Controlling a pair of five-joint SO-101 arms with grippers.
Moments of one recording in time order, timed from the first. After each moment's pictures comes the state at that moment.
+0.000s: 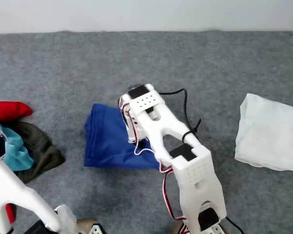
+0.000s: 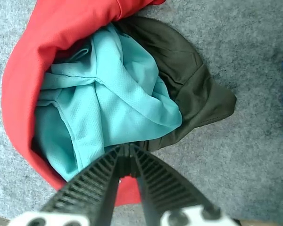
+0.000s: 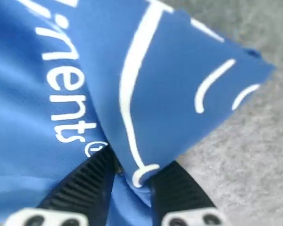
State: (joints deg) left arm -47.7 -26.4 9.8 98.5 -28.3; right arm -32.0 37.9 -18.5 93.0 -15.8
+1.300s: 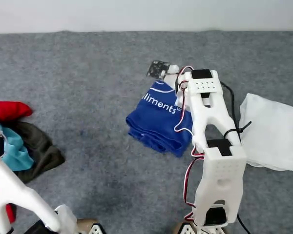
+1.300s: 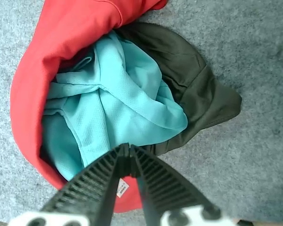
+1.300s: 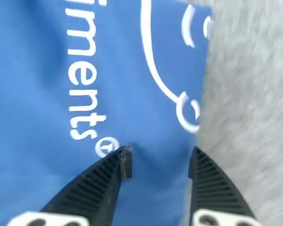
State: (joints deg) left arm -47.7 -26.4 9.8 97.1 -31.5; right arm -7.9 31.8 -17.5 65.2 57.2
